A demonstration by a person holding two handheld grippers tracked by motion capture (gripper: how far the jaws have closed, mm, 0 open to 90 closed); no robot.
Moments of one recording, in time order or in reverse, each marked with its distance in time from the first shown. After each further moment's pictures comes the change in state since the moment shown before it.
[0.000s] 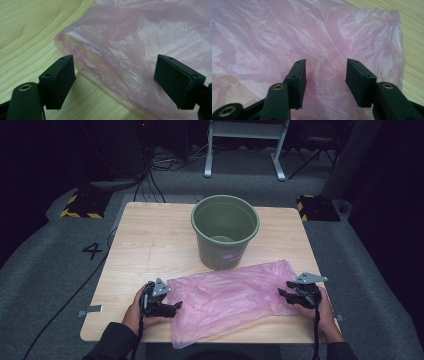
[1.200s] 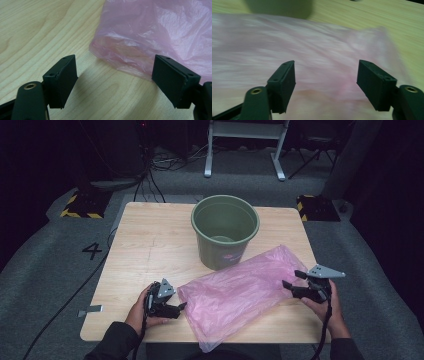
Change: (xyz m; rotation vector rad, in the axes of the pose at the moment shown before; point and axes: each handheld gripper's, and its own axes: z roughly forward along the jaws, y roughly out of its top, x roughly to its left) left arm -0.010 0.008 0.004 0.009 -0.022 0.063; right arm -0.007 0.019 -0.033 -0.181 0.072 0.042
